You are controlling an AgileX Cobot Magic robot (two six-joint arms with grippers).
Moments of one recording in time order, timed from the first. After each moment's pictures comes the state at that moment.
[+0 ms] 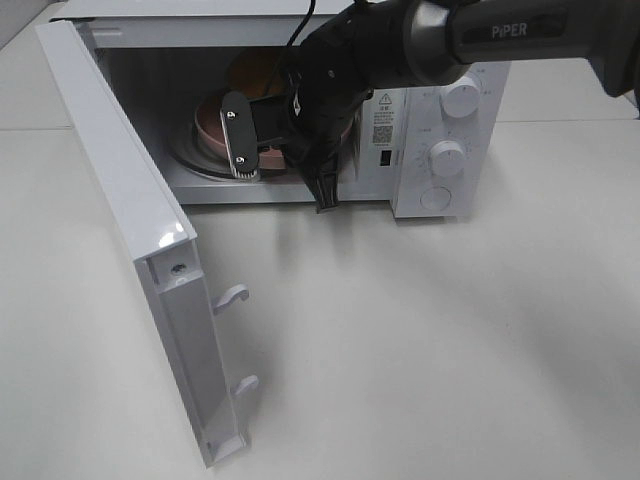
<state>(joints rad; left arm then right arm) 0.03 -0.01 -0.50 -0.08 1.04 0.17 0.62 2.27 -1.75 -0.26 0.48 -1.05</state>
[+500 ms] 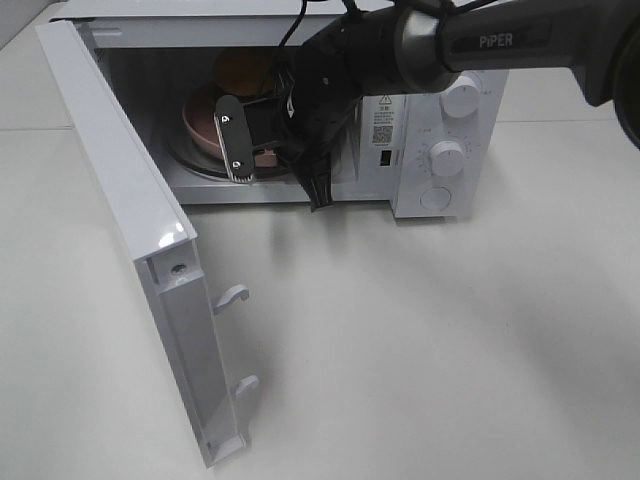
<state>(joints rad) 0.03 -0.01 -0.50 -0.08 1.04 0.17 0.62 2.30 -1.77 -0.26 0.43 -1.10</state>
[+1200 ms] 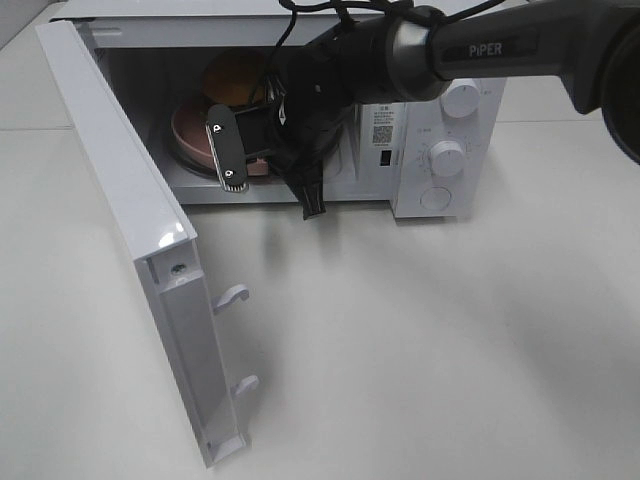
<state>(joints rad) 0.03 -0.01 -0.50 -0.08 1.04 0.17 0.63 2.31 -1.77 -0.22 0.41 -1.15</state>
